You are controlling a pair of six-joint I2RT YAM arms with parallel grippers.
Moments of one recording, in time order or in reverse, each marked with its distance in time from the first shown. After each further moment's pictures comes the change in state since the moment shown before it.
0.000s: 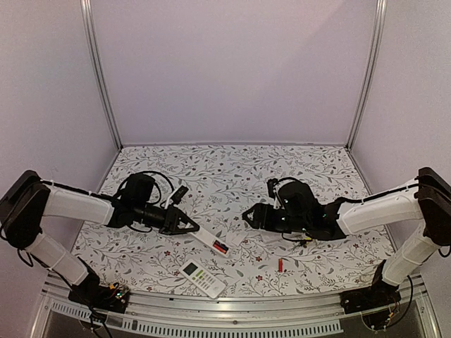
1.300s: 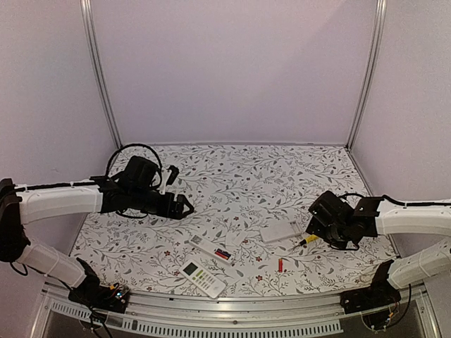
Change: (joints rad) left arm -0.084 -0.104 0.237 -0.480 -0.653 0.243; right arm -0.114 -0.369 -0.107 -0.878 0.415 0.409
